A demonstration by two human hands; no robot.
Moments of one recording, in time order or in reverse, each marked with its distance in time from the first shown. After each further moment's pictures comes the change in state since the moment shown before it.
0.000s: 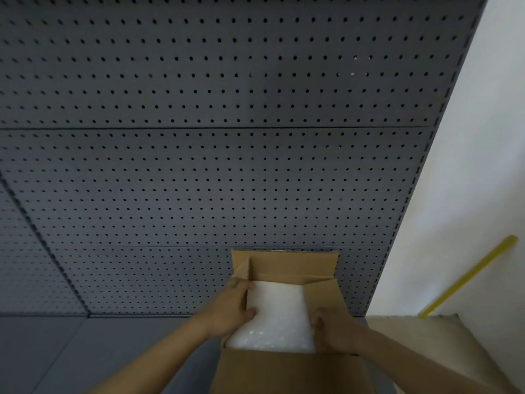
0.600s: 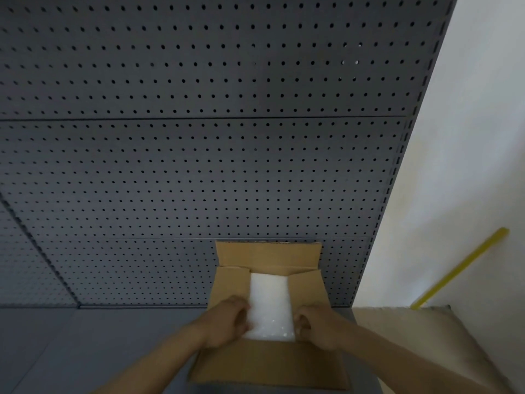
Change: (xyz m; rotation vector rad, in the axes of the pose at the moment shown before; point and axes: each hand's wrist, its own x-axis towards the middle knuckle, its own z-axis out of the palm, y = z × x) left_hand -0.001 0.013 0.043 0.157 -0.195 -0.055; right_hand -0.014 0.022 0.001 0.096 -0.115 -0.146
